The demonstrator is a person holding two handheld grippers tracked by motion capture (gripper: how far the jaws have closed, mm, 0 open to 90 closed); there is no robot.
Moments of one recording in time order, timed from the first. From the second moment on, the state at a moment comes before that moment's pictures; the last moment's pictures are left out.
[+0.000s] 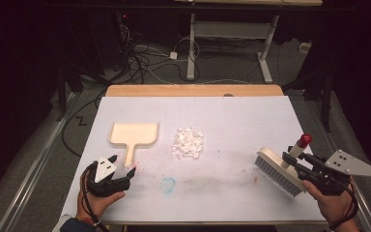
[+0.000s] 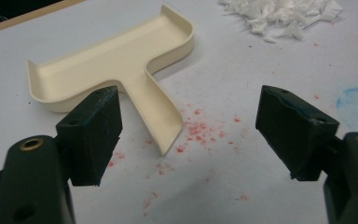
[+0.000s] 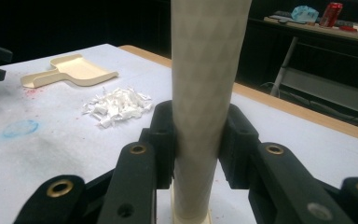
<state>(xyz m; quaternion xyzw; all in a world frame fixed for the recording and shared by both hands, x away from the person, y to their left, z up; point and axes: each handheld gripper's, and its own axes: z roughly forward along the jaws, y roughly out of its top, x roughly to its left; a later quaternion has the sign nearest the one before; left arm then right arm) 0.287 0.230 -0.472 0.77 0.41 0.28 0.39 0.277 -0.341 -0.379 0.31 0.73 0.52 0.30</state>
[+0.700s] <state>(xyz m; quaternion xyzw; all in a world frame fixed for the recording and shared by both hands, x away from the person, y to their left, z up) 0.298 0.226 -0.478 0.77 0.48 0.22 0.34 0.278 -0.333 -0.375 0.30 0.74 0.52 0.30</state>
